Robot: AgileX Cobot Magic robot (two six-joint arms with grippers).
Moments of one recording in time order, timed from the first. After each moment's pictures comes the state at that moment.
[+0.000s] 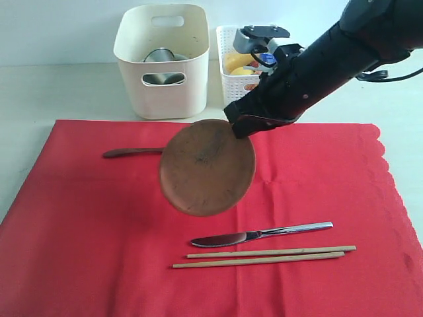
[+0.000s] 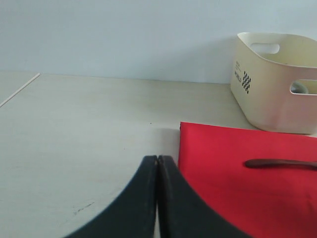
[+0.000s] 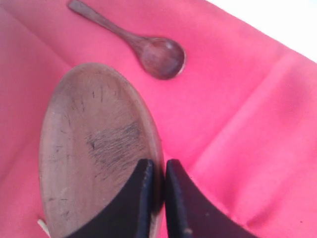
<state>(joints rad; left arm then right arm) 0.02 0.01 0.00 0.08 0.27 -0.11 0.38 1.80 -1.15 0.72 0.69 -0.67</state>
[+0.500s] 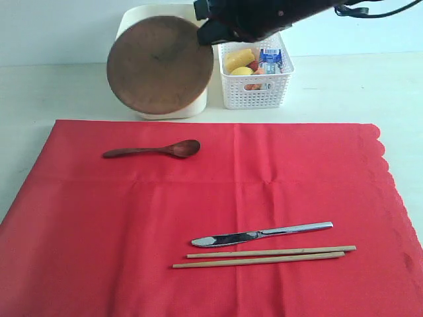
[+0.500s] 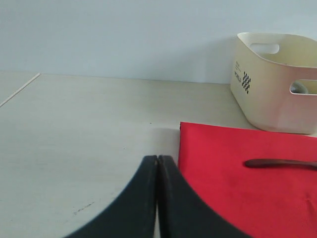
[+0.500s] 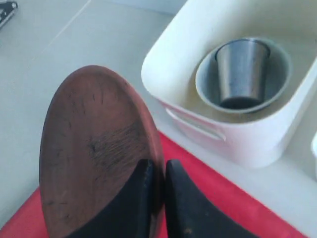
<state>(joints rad) 0.02 0.01 0.00 0.08 0.27 -0.11 0.38 1.83 -1.42 1.01 0.63 -0.77</state>
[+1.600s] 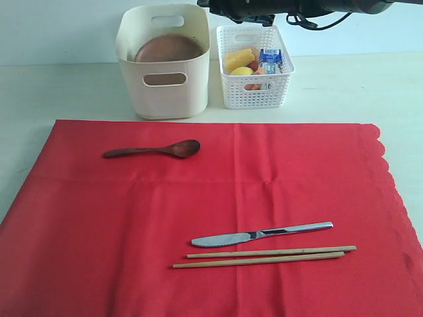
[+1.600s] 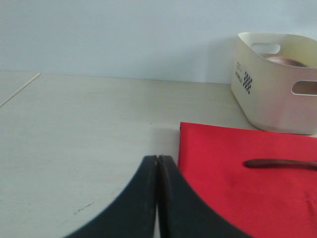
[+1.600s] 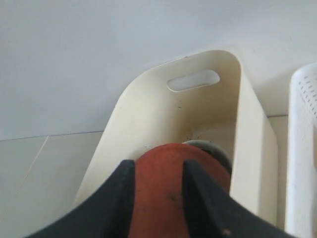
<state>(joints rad) 0.02 0.01 0.00 0.08 0.27 -0.11 0.35 2.20 -1.77 1.37 0.33 -0.76</state>
